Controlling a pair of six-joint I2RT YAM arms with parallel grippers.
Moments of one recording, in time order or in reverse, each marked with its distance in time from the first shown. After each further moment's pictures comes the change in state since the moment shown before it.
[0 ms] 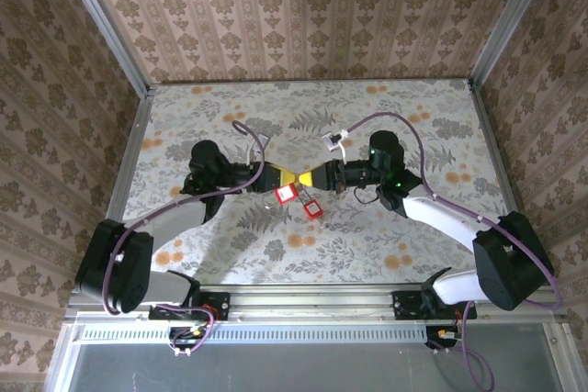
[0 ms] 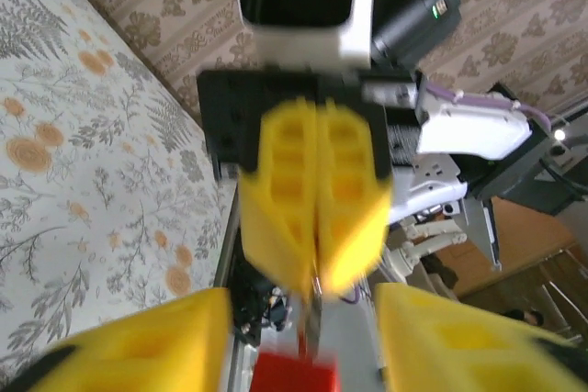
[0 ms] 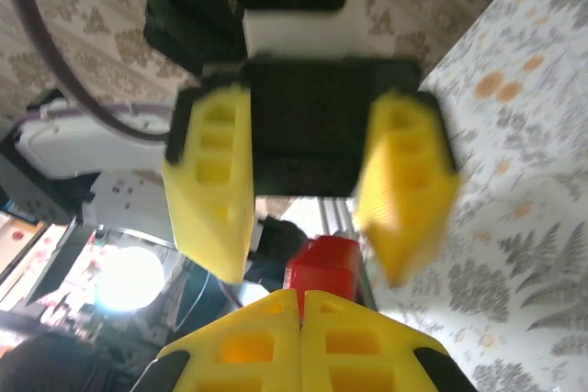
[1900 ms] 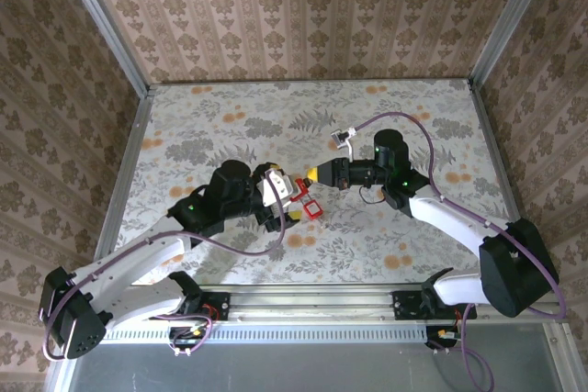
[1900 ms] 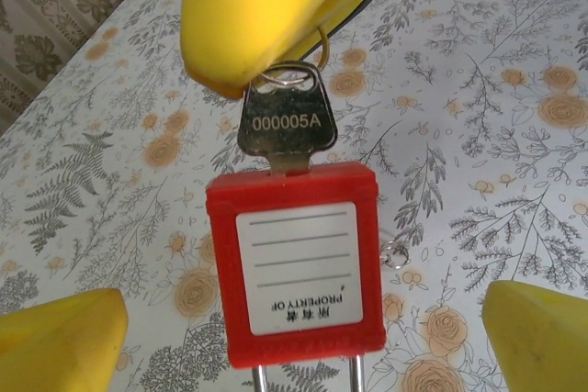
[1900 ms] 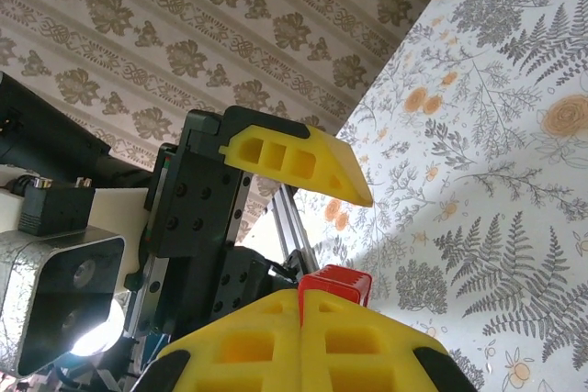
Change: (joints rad) left arm -0.376 -0.349 0.130 -1.089 -0.978 1.428; right arm -0.060 -0.043 -0.001 -0.131 0.093 -0.048
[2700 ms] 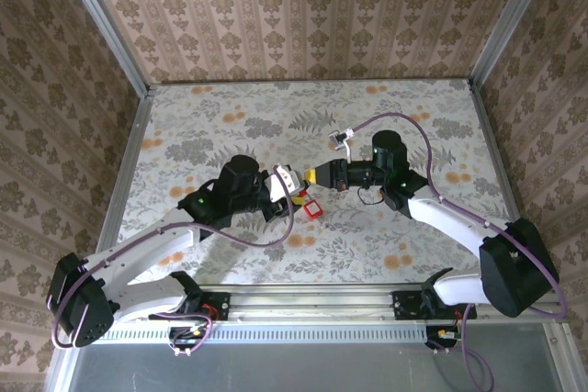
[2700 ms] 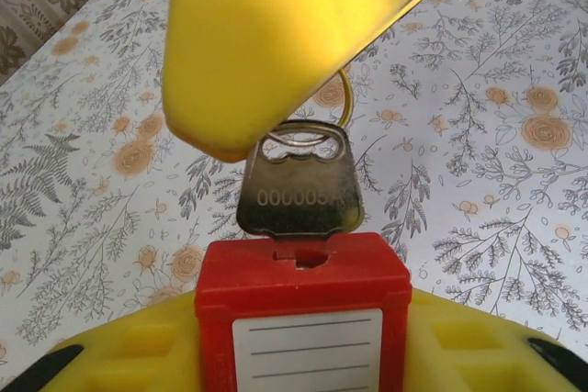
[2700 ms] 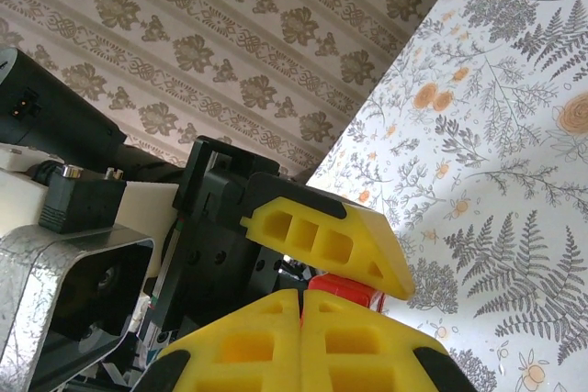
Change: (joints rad) left arm 0.000 0.086 0.029 0.044 0.042 -0.048; right arm 0.017 0.000 -0.004 0.020 0.000 0.016
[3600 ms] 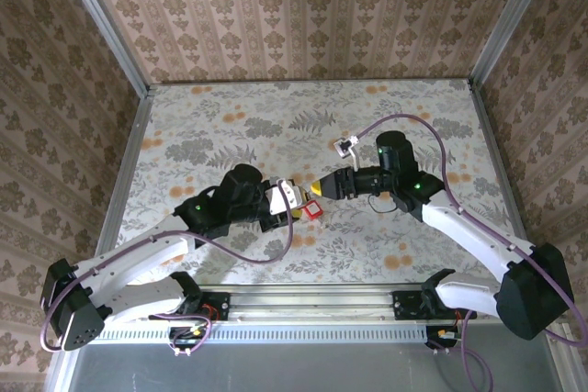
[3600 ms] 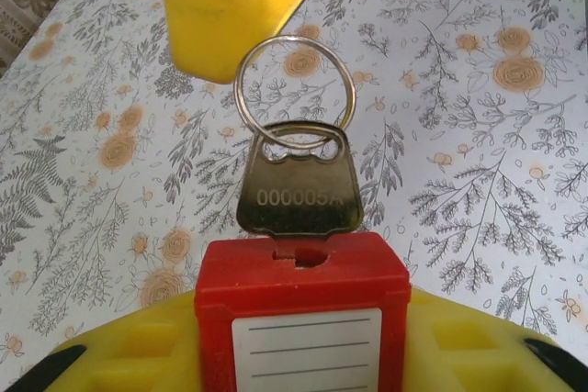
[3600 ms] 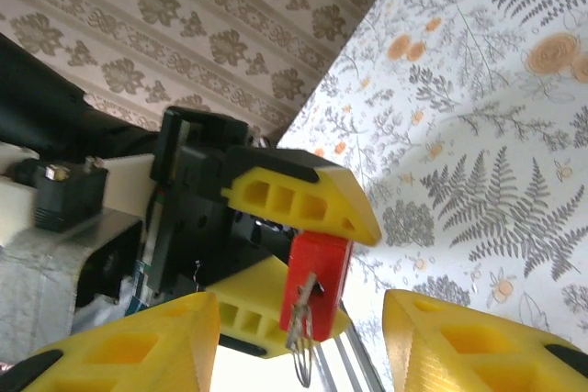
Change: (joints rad) left arm -0.087 -0.059 0.009 -0.131 -0.079 0.100; right arm 0.003 -0.138 0.059 -0.429 0.030 -0.200
